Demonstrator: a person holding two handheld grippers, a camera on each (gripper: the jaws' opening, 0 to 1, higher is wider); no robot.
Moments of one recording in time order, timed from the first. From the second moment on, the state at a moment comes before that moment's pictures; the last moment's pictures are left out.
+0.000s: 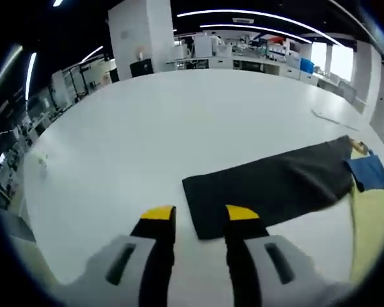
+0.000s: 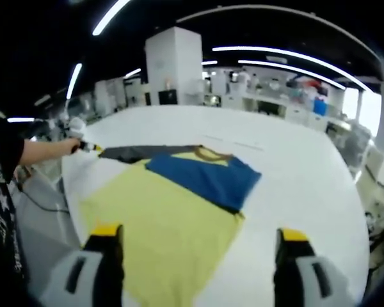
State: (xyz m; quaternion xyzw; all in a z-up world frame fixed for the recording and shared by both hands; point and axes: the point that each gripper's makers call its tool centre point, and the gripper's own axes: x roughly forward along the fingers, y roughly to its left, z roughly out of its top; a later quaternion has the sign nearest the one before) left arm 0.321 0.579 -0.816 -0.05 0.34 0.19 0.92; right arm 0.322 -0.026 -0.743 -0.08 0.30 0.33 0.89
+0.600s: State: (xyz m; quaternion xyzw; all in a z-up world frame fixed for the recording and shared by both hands) left arm 0.306 0.561 -0.831 -0.11 0.35 0.19 0.91; right arm 0.322 -0.030 -0.743 -0.09 0.30 0.32 0.89
